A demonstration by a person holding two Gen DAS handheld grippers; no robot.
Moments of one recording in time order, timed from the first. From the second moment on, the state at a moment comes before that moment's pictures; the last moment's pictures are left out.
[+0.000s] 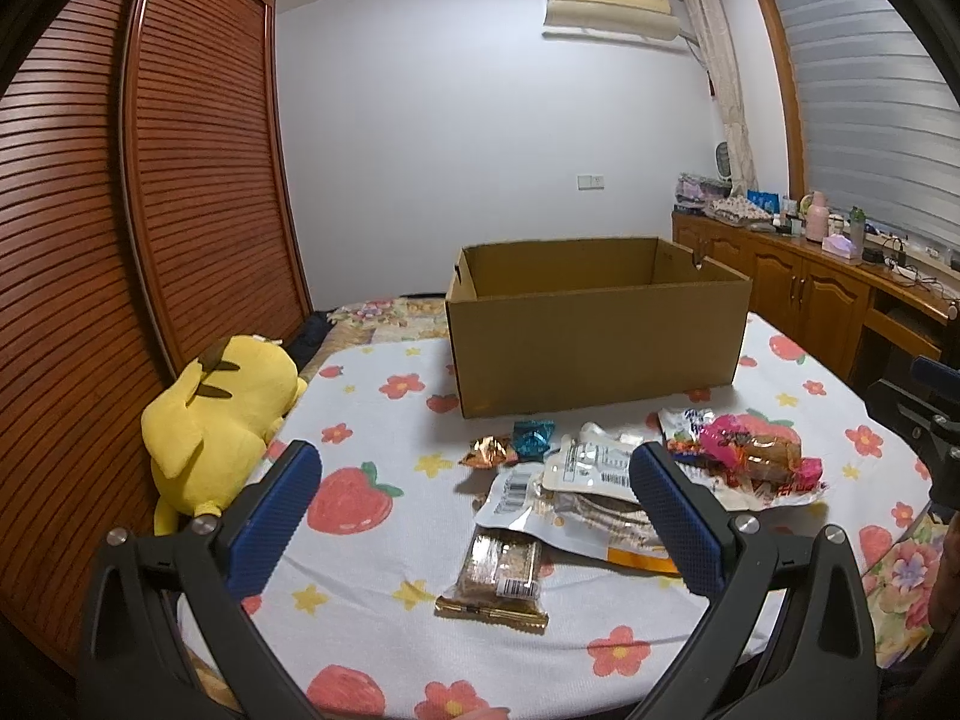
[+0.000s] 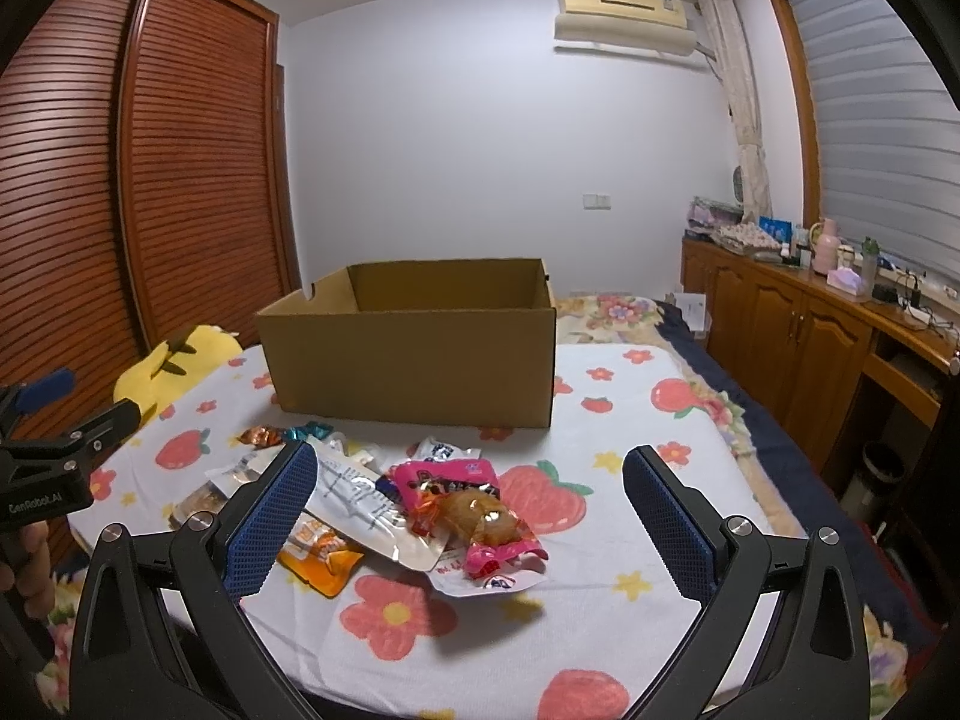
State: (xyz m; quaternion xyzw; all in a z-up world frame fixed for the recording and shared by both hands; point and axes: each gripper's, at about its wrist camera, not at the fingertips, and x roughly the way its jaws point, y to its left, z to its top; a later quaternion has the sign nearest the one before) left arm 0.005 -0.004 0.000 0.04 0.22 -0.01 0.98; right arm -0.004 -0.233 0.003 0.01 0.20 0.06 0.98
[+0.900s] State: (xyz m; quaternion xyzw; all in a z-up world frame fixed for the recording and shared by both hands) left arm 0.059 0.018 -0.055 0.03 0.33 -0.05 0.94; right arm 0.090 -0.250 -0.055 -0.03 0.36 0.18 0.91
